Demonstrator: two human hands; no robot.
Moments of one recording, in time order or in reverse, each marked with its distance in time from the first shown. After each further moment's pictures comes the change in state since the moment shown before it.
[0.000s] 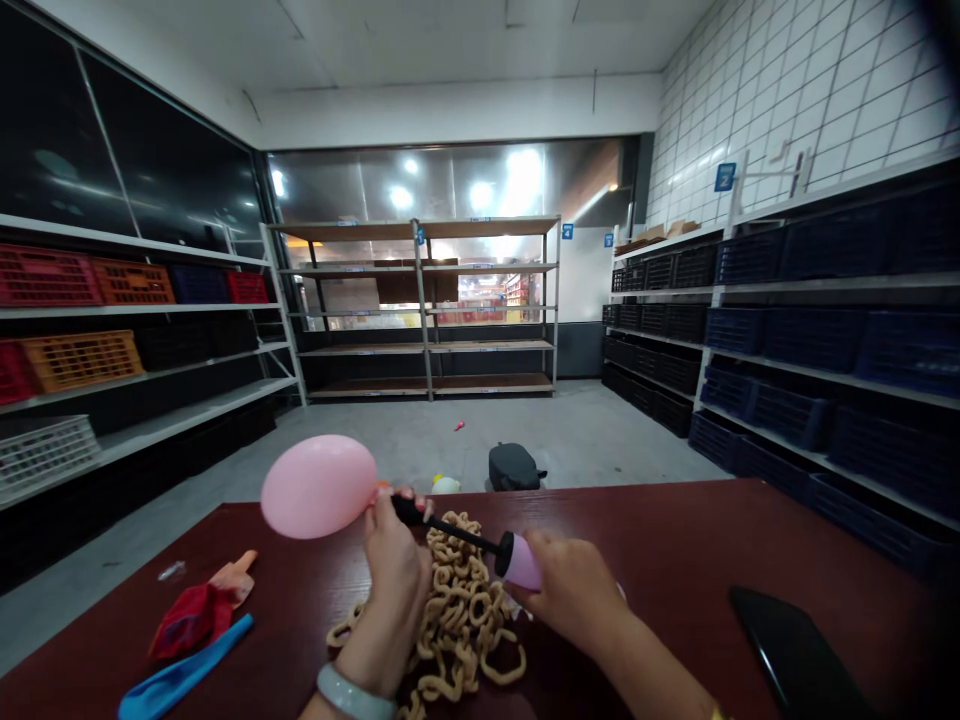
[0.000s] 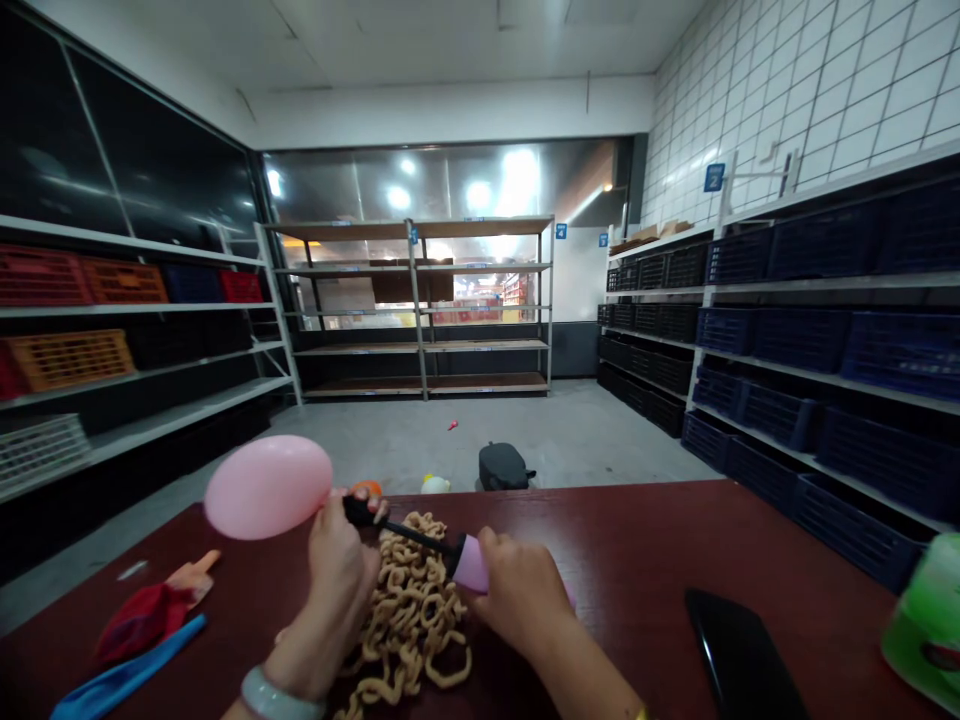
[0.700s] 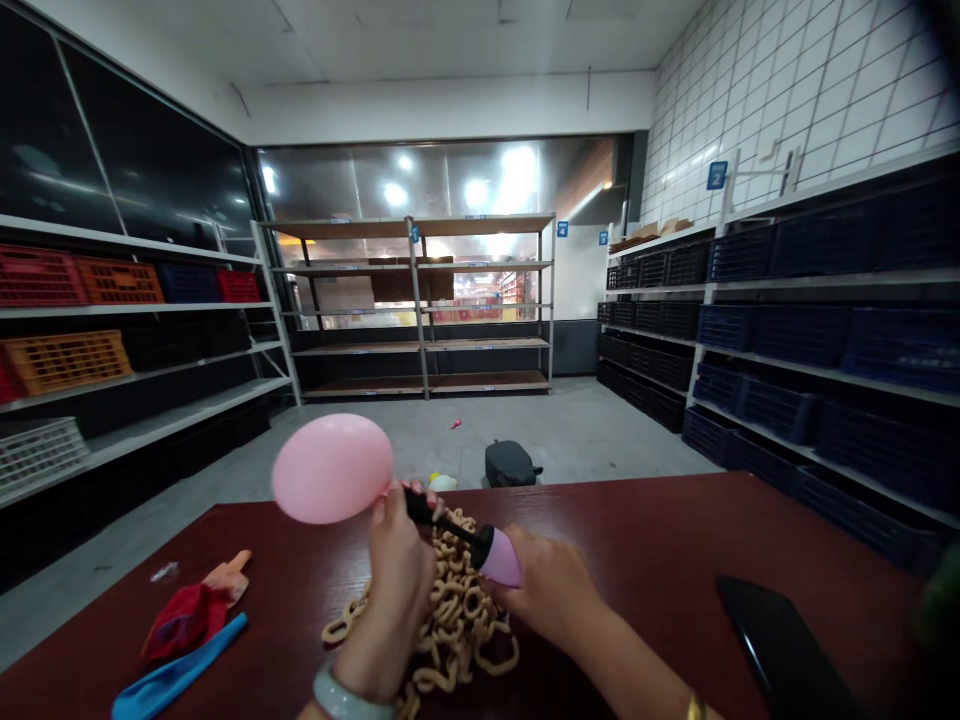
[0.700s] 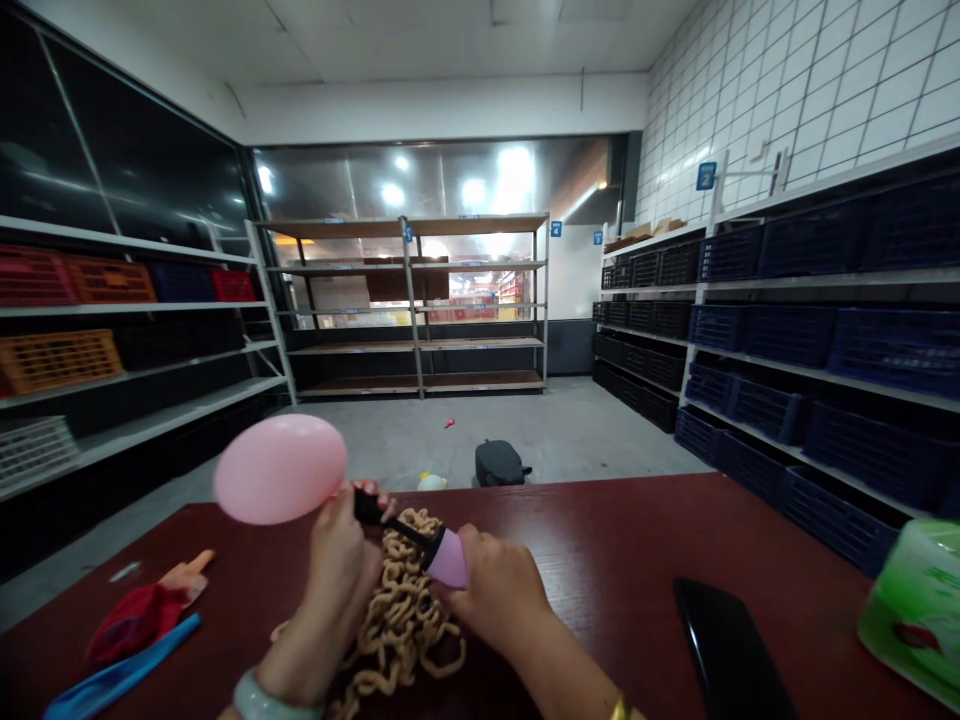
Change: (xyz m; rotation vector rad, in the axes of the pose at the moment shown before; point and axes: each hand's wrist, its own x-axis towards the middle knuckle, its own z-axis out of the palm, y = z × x) left_hand -0.018 0.006 0.015 0.040 -0.096 -0.110; right_hand 0.000 -0.017 -0.003 0.116 -0.005 0.036
